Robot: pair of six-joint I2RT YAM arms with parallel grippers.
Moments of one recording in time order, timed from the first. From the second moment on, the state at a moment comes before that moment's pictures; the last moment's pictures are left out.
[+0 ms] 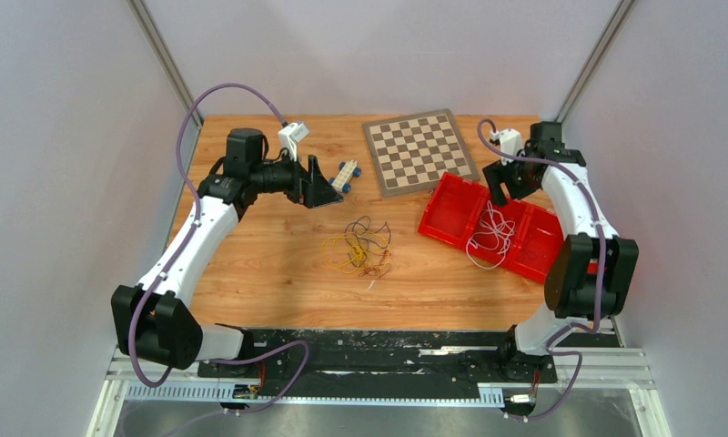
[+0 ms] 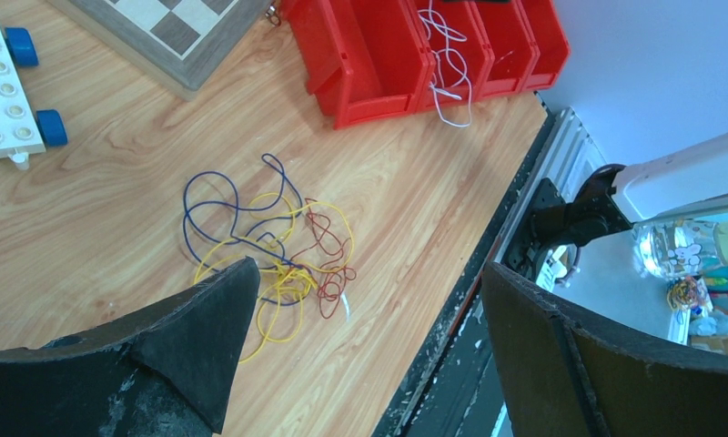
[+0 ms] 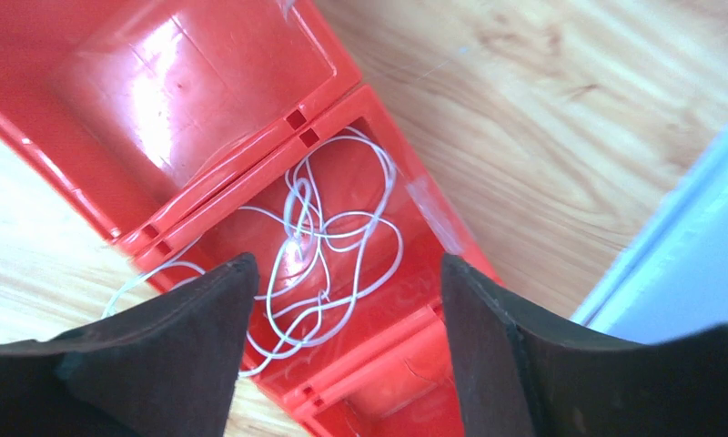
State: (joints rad) left arm -0.23 1.33 1.19 -0.44 0.86 -0.17; right arm -0.10 1.63 1.39 -0.81 -0.24 -0.55
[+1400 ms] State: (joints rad) left arm -0.23 1.30 1.17 -0.44 0.85 -0.18; right arm 0.13 1.39 0.92 -0.85 -0.23 -0.72
